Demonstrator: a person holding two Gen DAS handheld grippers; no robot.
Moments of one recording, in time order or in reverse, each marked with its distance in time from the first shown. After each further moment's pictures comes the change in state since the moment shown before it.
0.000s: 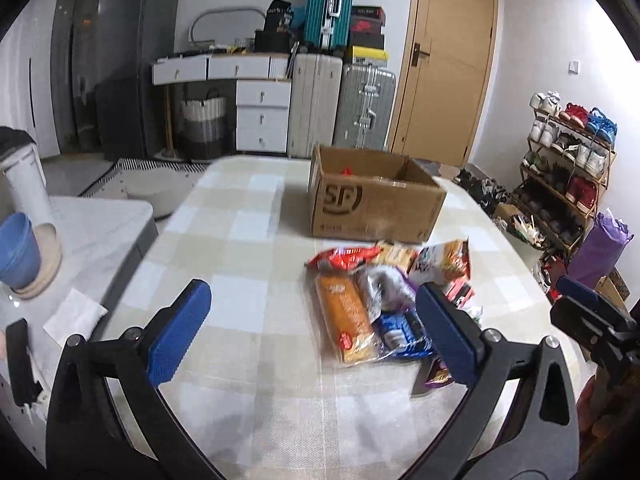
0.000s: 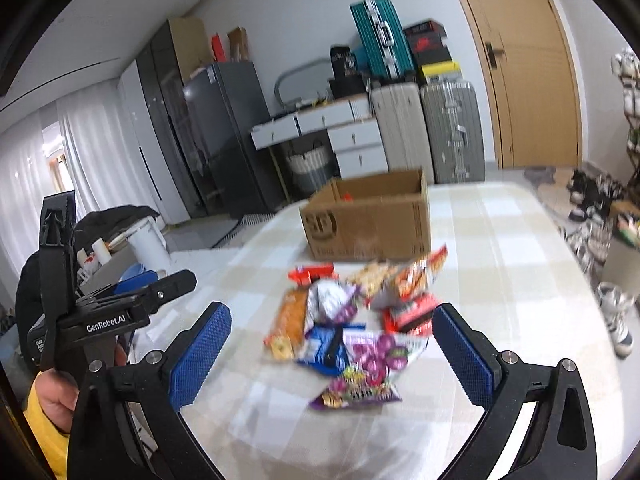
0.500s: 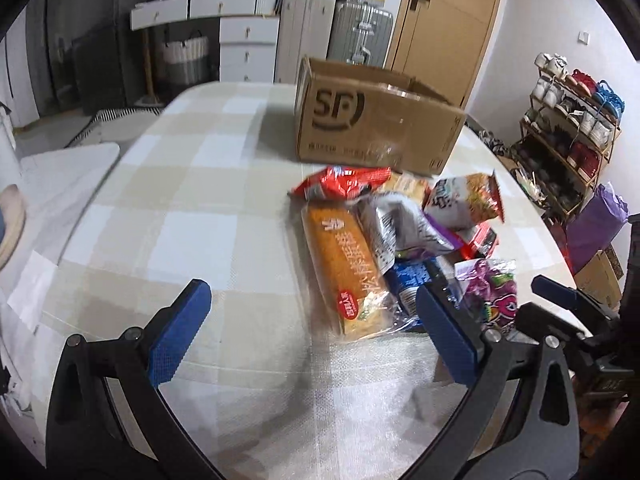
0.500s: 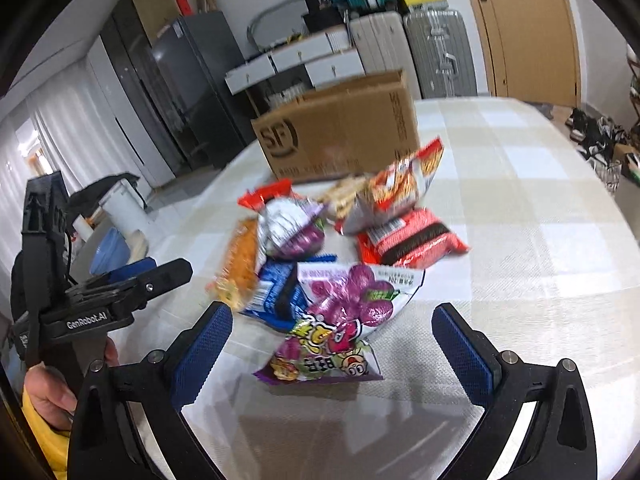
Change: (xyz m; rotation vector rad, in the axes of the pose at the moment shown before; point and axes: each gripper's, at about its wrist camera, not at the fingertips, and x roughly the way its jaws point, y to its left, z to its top) left arm 0.113 -0.008 -0.038 -0.005 0.223 -0.042; right arm 0.089 -0.038 -0.039 0.076 0.235 -0.029
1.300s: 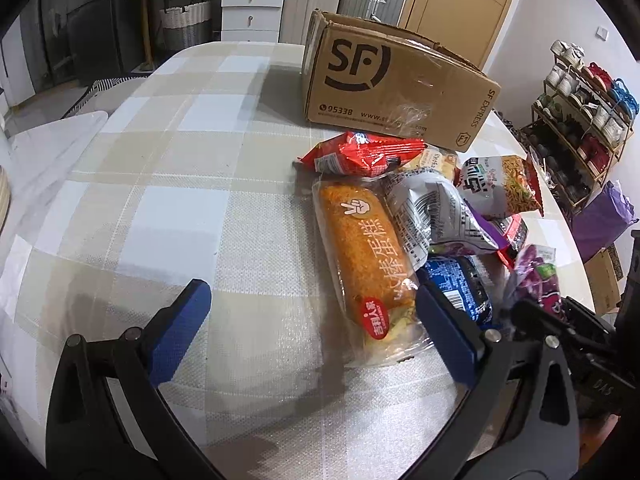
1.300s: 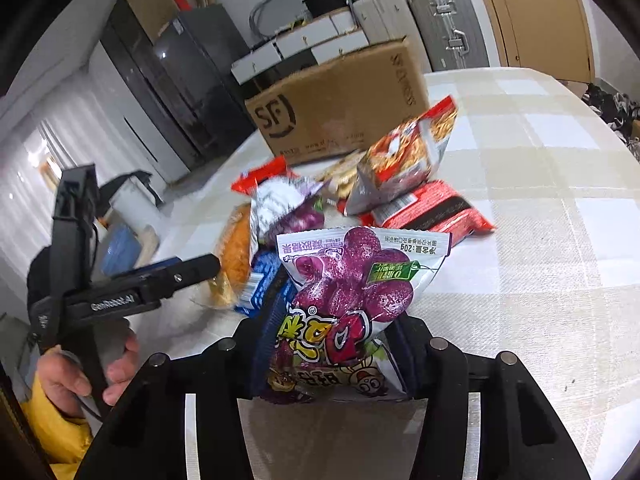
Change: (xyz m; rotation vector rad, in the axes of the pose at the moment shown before) left arm 0.050 0.007 0.009 -0.032 0.107 0.003; right arm 0.030 -0.017 -0.001 0.048 0.033 0.101
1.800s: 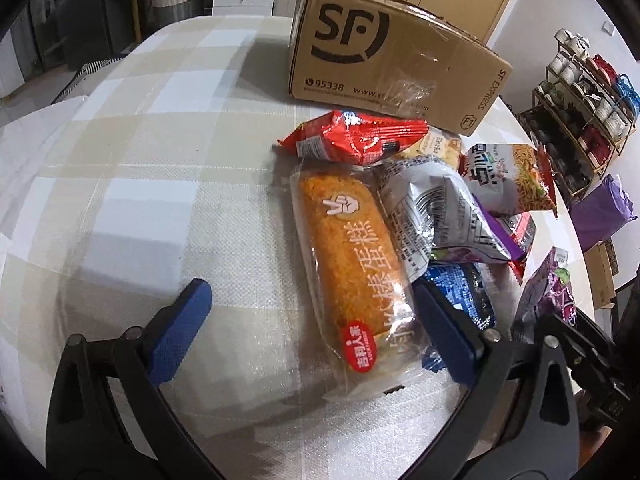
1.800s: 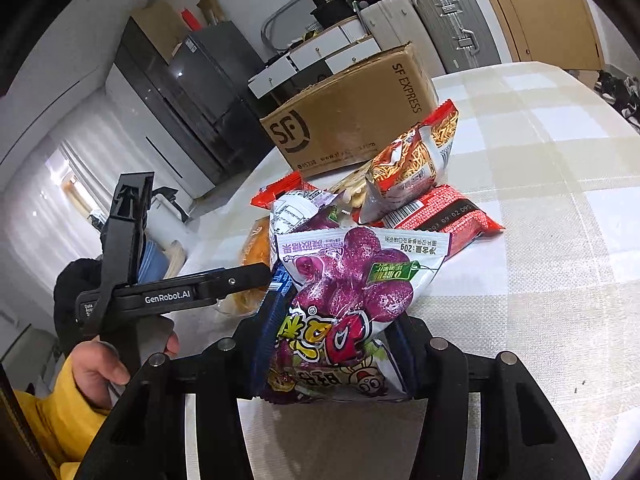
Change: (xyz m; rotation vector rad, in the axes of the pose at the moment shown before) left arm 0.029 -0.011 0.011 0.000 0.085 -0.026; right arm -0.007 -0.010 -0.001 0.042 -0.031 0.115
